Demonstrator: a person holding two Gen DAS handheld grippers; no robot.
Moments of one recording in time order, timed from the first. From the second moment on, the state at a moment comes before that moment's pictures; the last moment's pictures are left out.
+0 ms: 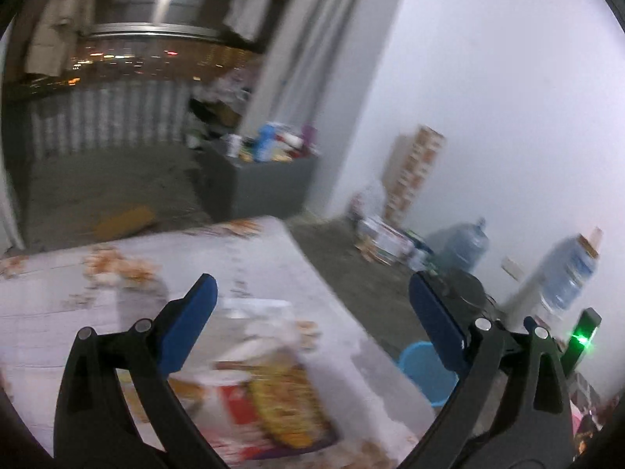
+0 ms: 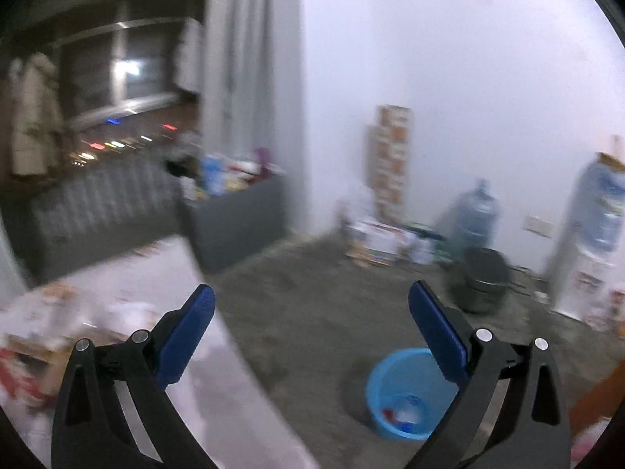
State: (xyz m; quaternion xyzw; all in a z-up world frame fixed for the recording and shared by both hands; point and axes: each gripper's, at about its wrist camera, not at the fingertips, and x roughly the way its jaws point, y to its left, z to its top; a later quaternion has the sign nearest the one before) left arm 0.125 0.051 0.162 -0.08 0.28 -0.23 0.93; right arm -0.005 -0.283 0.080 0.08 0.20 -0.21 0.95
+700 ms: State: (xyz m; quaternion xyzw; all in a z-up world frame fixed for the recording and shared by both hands) left arm 0.185 0.108 0.107 -0.02 0.38 -0.26 0.89; right arm 0.119 -0.193 0.073 0.20 0.33 0.07 0.92
